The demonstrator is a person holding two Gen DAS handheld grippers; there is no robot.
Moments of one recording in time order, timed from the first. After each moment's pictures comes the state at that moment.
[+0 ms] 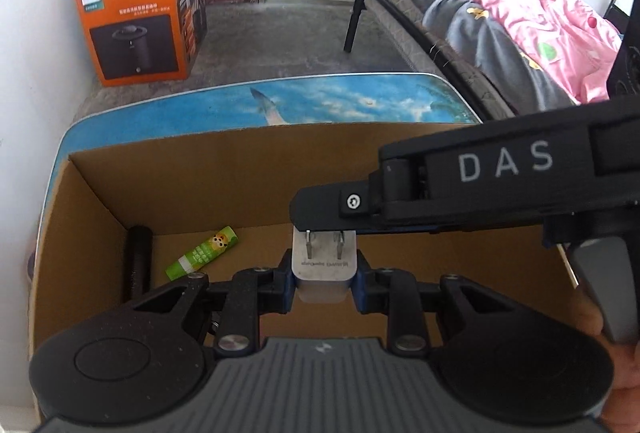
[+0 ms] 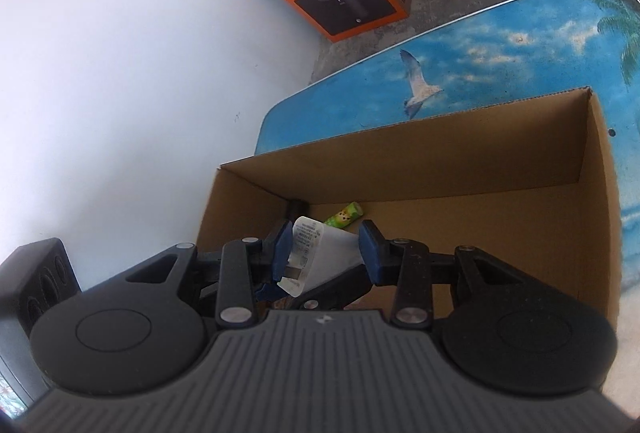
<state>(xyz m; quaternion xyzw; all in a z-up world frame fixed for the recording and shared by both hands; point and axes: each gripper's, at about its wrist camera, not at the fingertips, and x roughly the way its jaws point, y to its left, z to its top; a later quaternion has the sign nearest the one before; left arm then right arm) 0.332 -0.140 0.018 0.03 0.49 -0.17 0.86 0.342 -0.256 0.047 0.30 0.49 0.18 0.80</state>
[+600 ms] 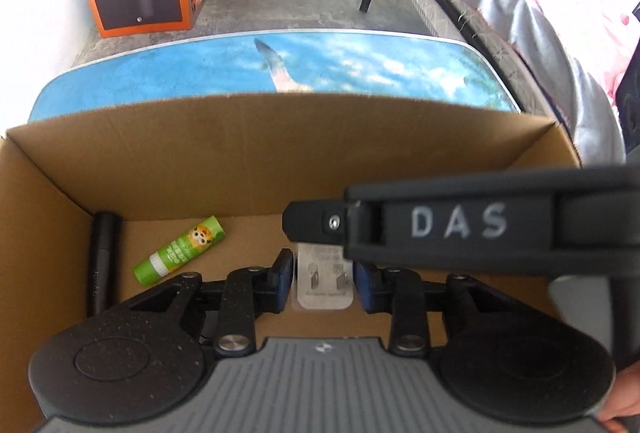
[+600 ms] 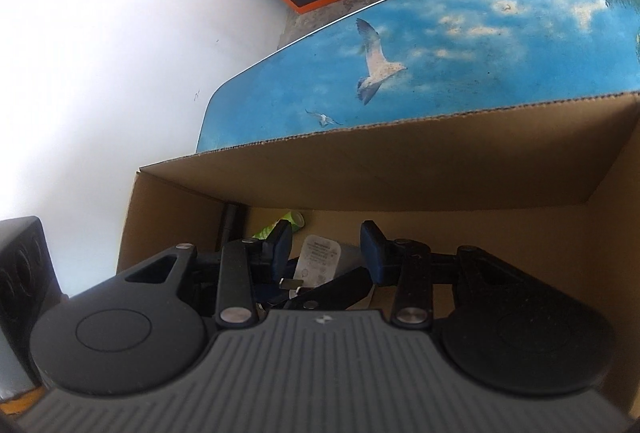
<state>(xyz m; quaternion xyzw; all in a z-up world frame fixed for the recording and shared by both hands) 0.380 -0.144 -0.011 0.01 0.54 -0.16 0.83 0.375 -0.253 0.003 0.28 0.53 0.16 0.79</state>
